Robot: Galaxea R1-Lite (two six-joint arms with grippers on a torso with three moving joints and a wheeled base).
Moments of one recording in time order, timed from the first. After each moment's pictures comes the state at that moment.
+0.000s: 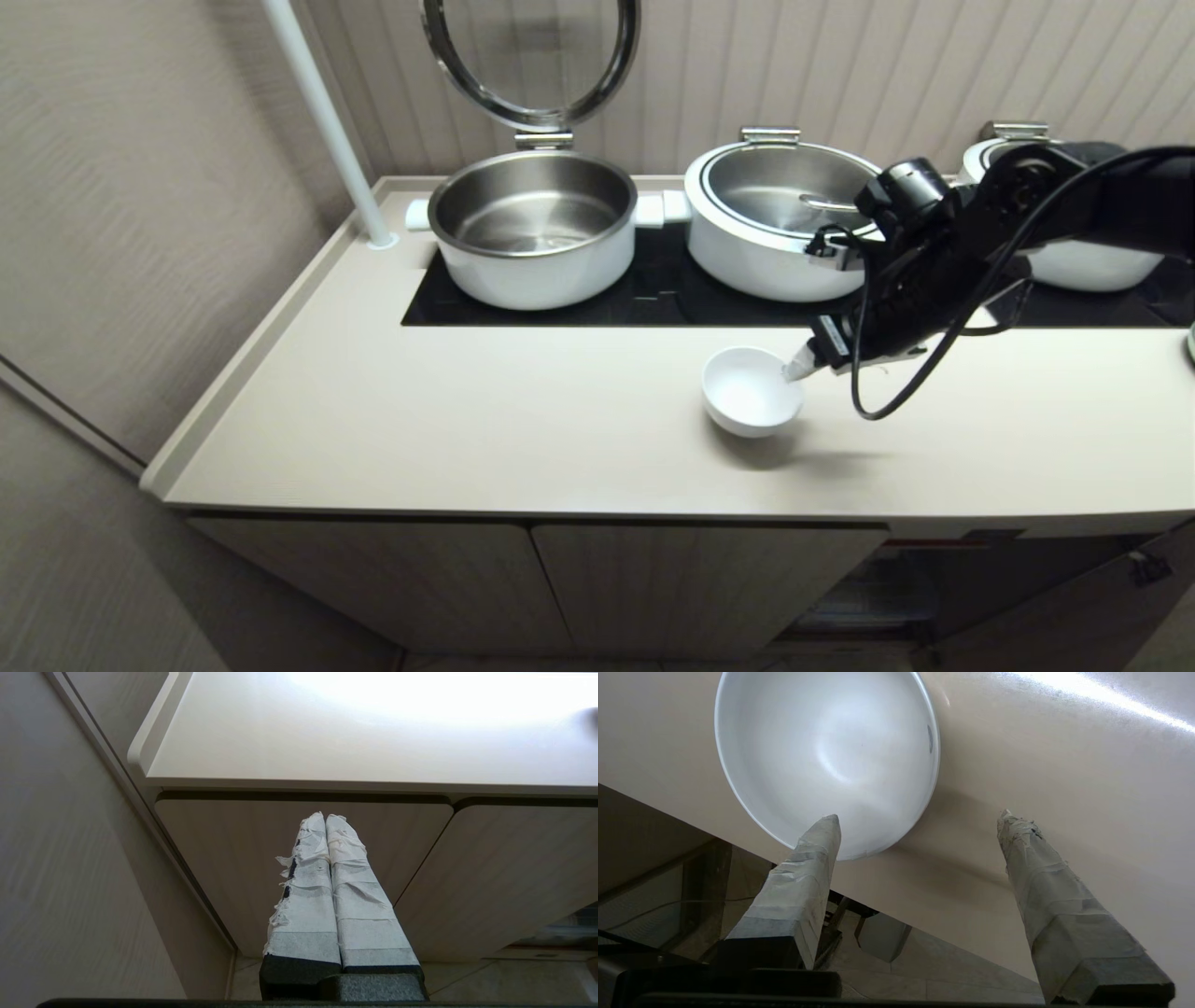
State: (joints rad) left arm 0.00 0.00 0.00 0.00 0.00 -0.02; right arm 0.27 2.07 -1.97 0.85 0.15 -0.04
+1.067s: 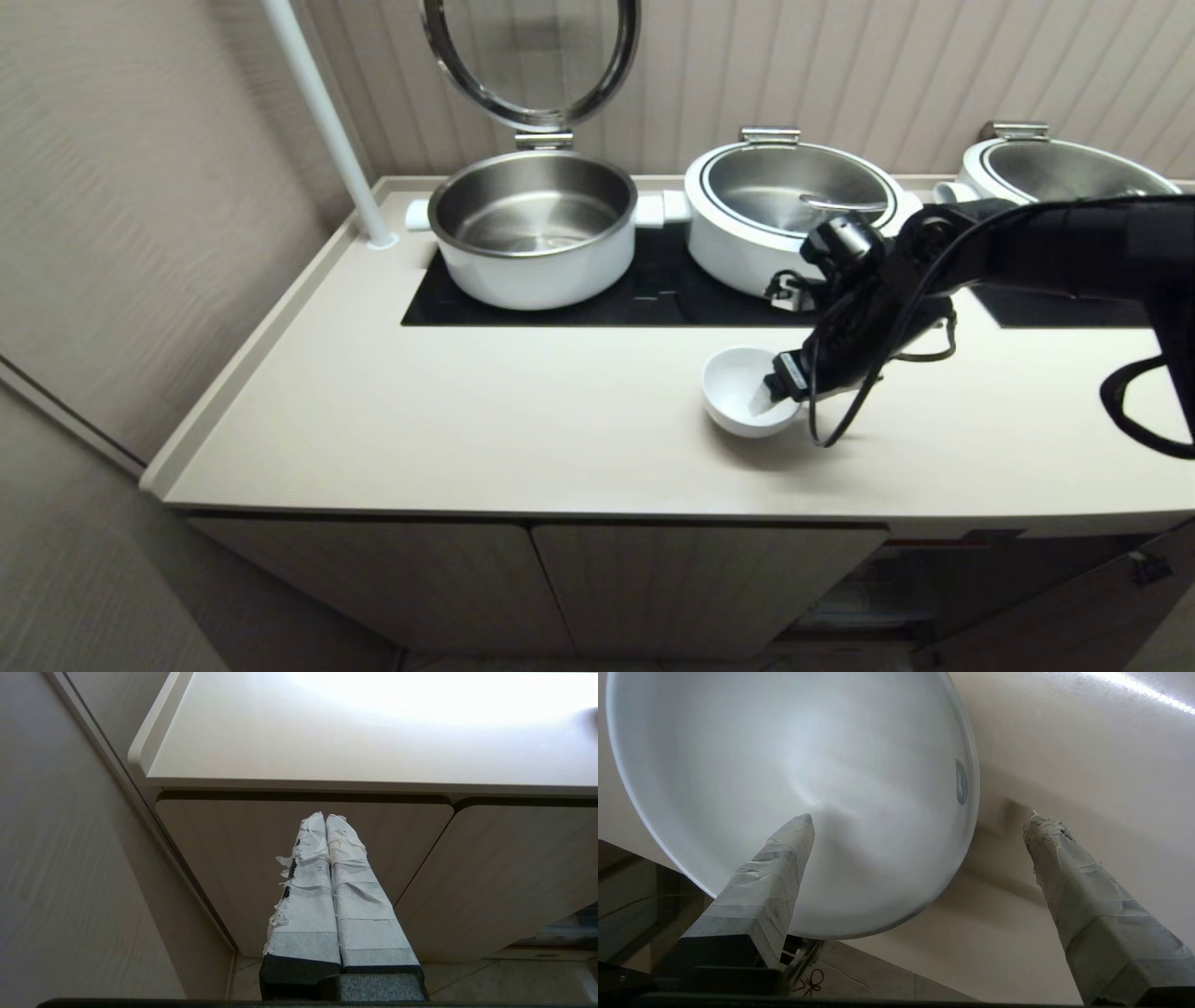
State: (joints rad) left arm 0.00 0.00 0.00 0.00 0.00 -0.02; right arm 0.32 2.19 -1.97 0.81 0.08 -0.03
